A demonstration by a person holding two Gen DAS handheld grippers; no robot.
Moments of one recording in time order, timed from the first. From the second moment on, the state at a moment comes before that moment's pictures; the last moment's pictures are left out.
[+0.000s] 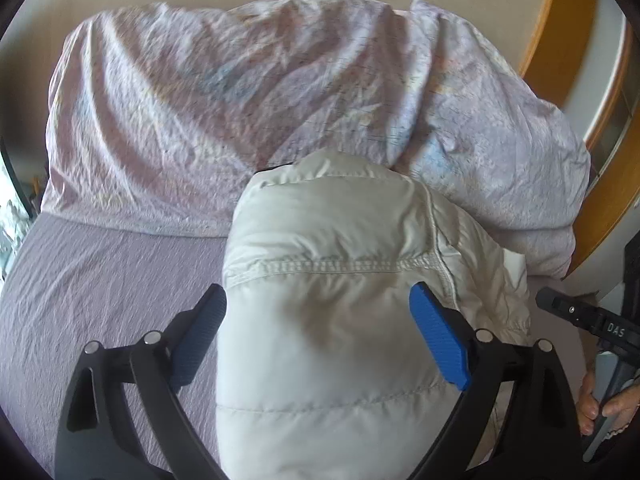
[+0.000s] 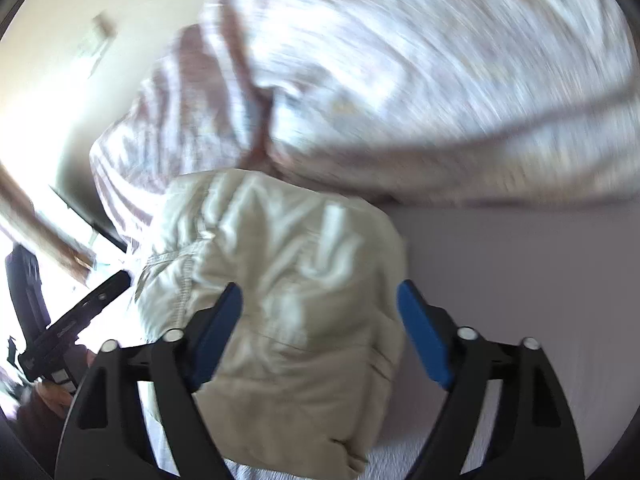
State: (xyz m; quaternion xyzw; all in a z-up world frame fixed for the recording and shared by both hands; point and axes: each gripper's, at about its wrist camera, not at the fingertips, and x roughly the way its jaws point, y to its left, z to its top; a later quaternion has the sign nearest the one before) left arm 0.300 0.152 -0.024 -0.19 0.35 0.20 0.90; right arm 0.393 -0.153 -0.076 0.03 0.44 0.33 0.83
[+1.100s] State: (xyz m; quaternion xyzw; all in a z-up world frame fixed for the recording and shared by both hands) left arm 0.330 0.156 -0.085 -0.14 0.37 0.22 0.89; right arm 0.392 -0.076 -0.135 -0.01 0.44 0.33 0.84
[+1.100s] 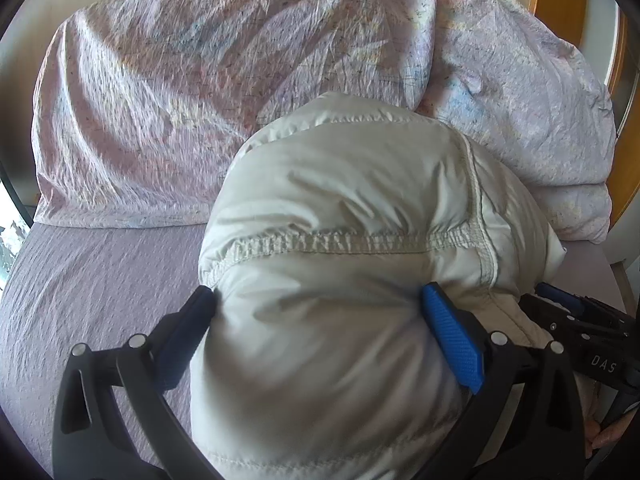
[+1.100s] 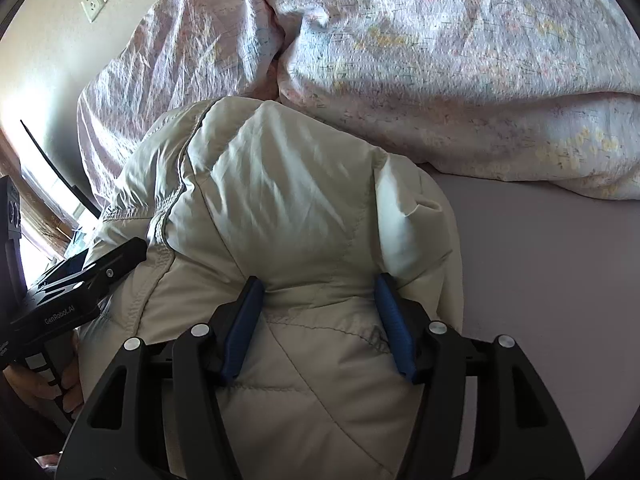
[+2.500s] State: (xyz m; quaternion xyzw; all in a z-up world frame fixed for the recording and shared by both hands) left arm 0.215 0.122 -0.040 -0.16 0.39 0.20 0.88; right arm 0.300 -0.121 -0.075 -0.03 0.48 0.20 0.85
